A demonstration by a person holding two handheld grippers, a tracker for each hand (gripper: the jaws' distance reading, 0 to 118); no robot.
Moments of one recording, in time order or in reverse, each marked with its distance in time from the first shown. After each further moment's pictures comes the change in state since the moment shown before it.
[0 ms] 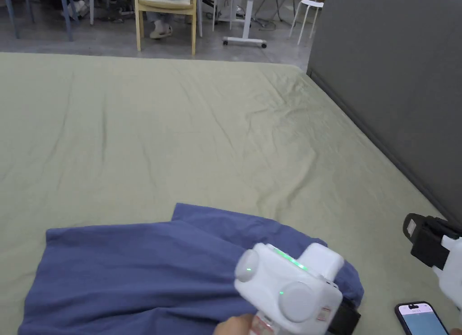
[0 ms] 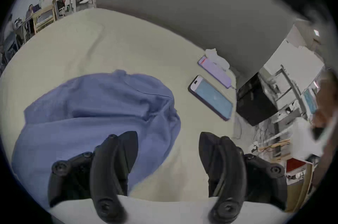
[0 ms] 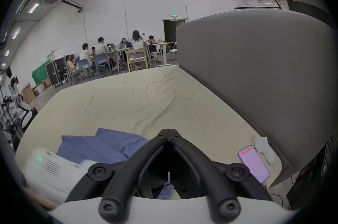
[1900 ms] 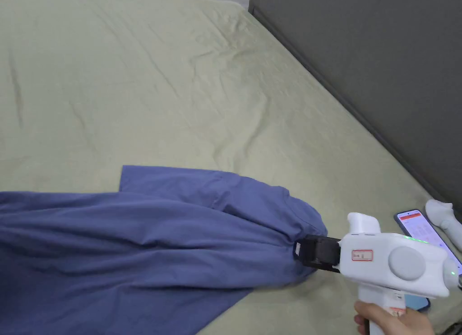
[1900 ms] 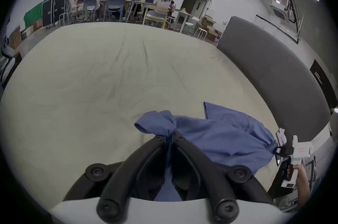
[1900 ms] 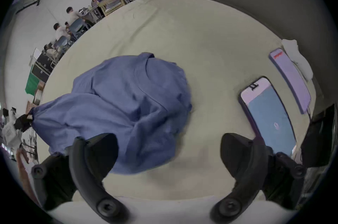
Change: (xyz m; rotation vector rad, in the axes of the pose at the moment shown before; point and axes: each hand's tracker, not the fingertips) left arm -0.249 -0.125 0.231 0.265 0.567 0.548; right arm 0.022 -0.125 -0.115 -0.606 -0.029 -0.226
